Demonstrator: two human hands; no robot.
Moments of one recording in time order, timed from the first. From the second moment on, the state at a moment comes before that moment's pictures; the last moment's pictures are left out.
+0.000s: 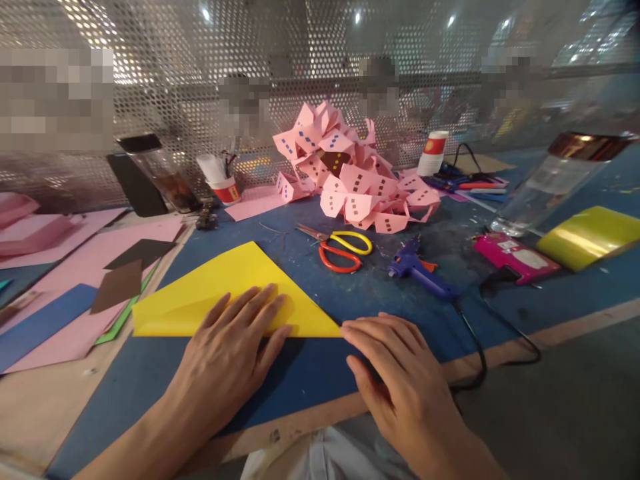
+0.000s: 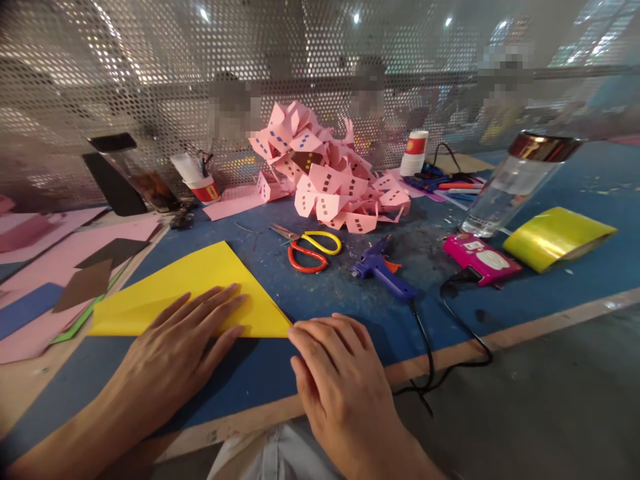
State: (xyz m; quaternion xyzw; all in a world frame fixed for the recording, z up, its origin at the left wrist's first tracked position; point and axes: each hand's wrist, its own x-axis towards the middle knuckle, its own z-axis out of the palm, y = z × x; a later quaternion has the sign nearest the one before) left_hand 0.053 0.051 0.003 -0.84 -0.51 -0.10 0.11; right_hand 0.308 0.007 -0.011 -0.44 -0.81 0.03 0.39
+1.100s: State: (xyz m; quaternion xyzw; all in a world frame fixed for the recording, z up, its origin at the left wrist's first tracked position) left_hand 0.052 0.050 0.001 -0.85 -0.50 -0.09 0.12; right_hand 0.291 0.007 -0.009 -0.41 -0.87 0.06 0.26
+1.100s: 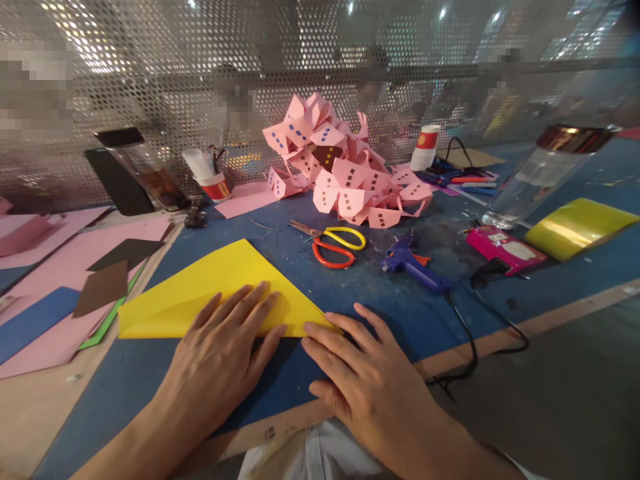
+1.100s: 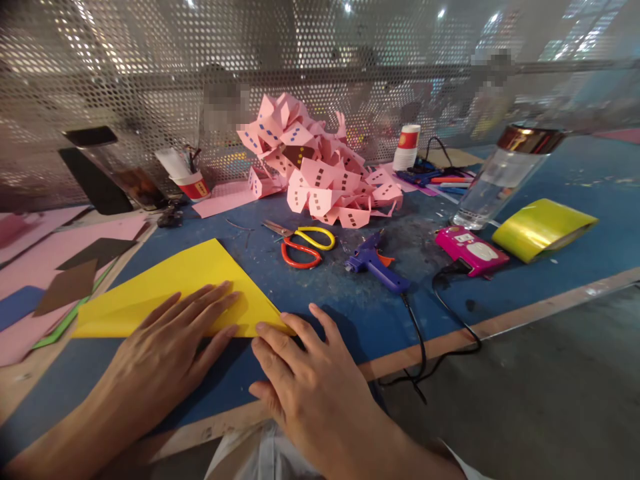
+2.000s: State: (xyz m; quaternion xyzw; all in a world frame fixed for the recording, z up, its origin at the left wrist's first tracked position) left_hand 0.051 0.051 -0.001 -0.85 -0.51 -0.08 0.11; right_hand 0.295 0.004 -0.012 -0.43 -0.86 0.06 0.27
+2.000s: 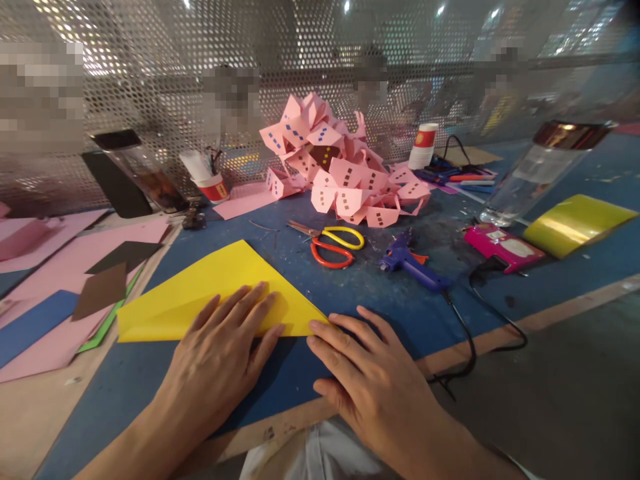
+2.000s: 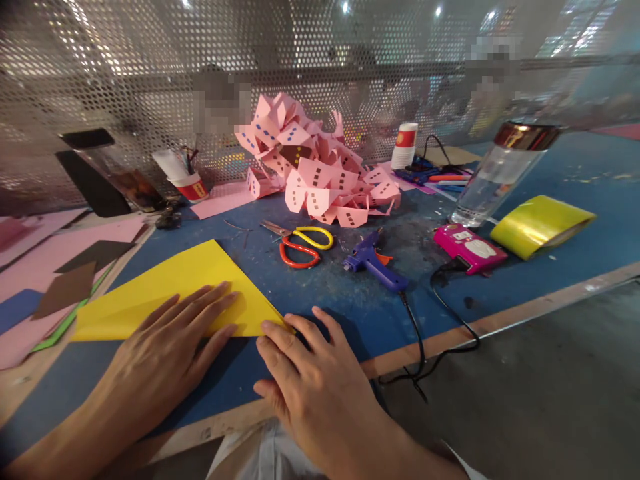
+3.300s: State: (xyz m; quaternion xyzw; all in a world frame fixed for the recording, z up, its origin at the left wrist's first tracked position) left_hand 0.056 0.049 0.004 -0.84 -0.52 -0.08 0.11; right_hand 0.298 0.007 -0.014 -0.43 -0.82 0.01 0.38
